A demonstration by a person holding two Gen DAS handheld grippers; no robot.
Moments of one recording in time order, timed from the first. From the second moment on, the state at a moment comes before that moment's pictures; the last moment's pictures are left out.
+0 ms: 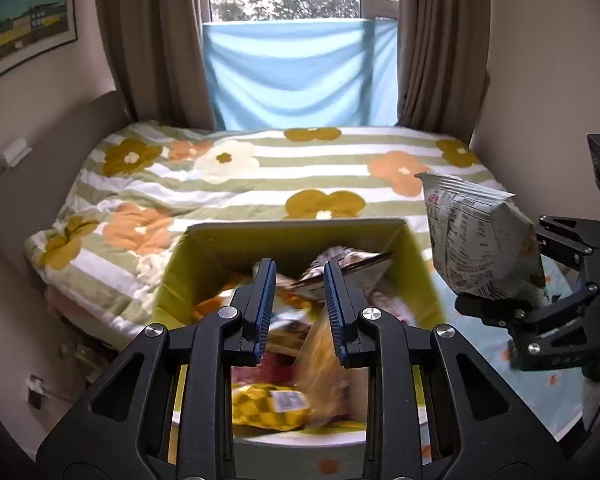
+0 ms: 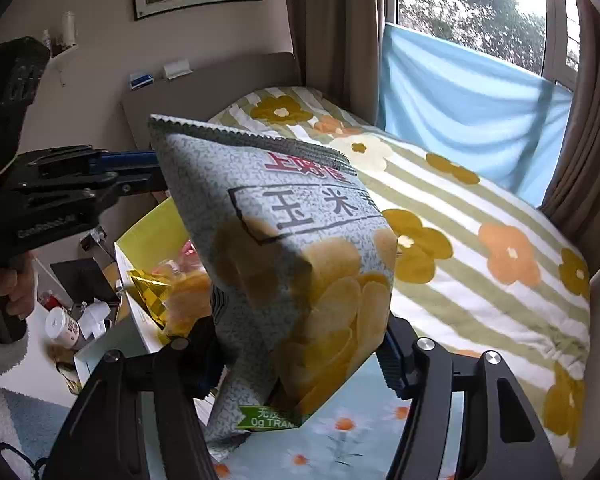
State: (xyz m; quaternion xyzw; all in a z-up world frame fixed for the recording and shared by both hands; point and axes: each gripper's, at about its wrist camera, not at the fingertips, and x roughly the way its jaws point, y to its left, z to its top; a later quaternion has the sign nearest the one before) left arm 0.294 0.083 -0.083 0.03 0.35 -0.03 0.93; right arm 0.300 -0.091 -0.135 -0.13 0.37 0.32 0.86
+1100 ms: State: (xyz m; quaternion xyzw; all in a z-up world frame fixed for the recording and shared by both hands) left arm 0.262 0.140 -0.141 0.04 0.42 -0.06 0.91; right arm 0.271 -0.068 -0.158 -0.02 0.44 0.18 0.88
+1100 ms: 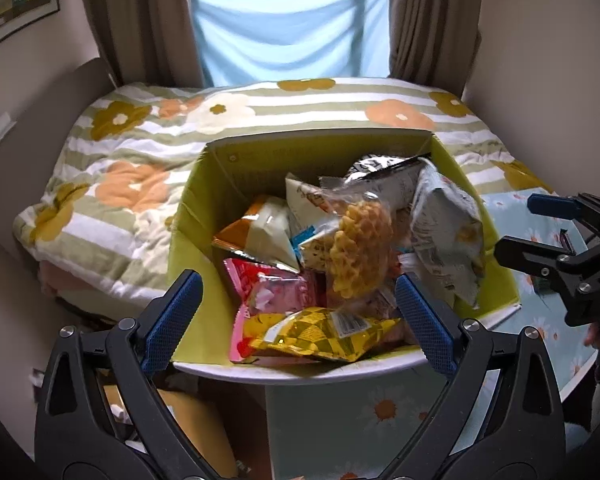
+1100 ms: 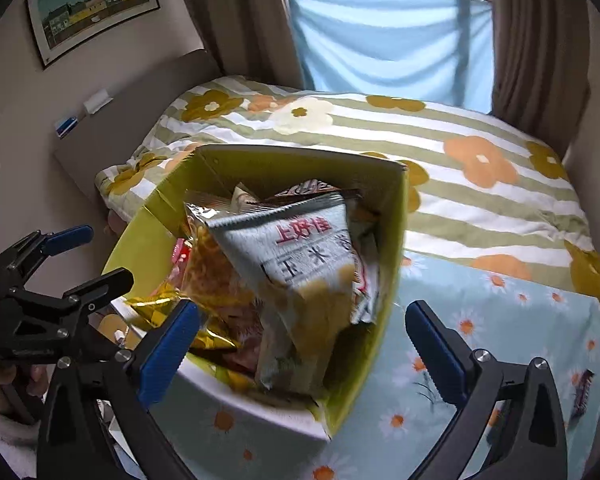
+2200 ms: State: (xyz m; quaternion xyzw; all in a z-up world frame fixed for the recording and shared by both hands) left arm 0.244 -0.137 -0.126 0.08 0.41 -0.24 0.88; right arm 0.177 -0.321 -0.109 0.02 0.41 -0.03 0.91
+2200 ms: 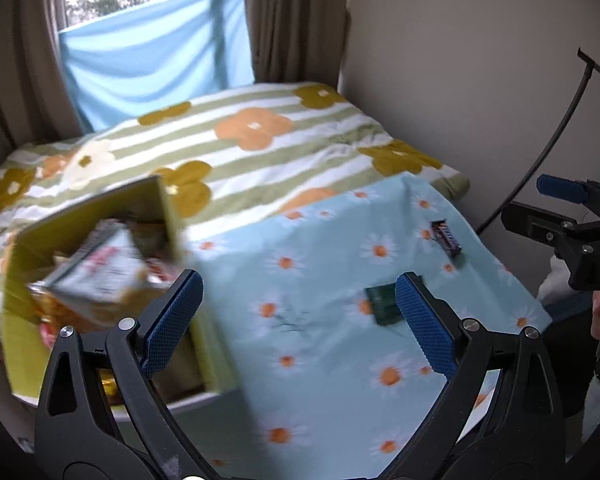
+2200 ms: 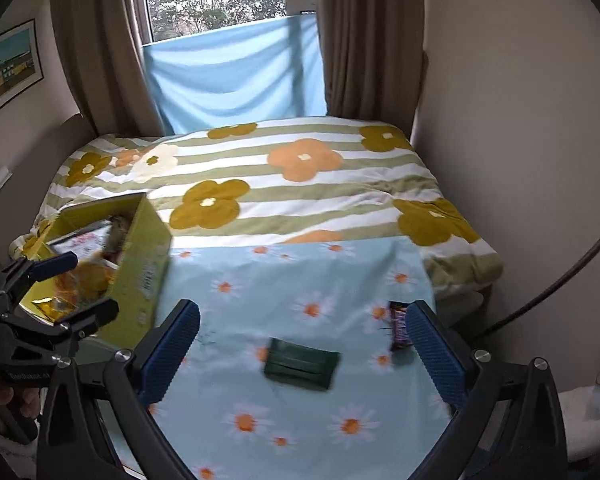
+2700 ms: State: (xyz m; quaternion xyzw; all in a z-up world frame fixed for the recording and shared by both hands) left arm 0.250 -0.247 -0.204 0.11 0.47 -0.23 0.84; right arm 0.199 -0.417 -0.167 0.02 0.45 0.00 0.89
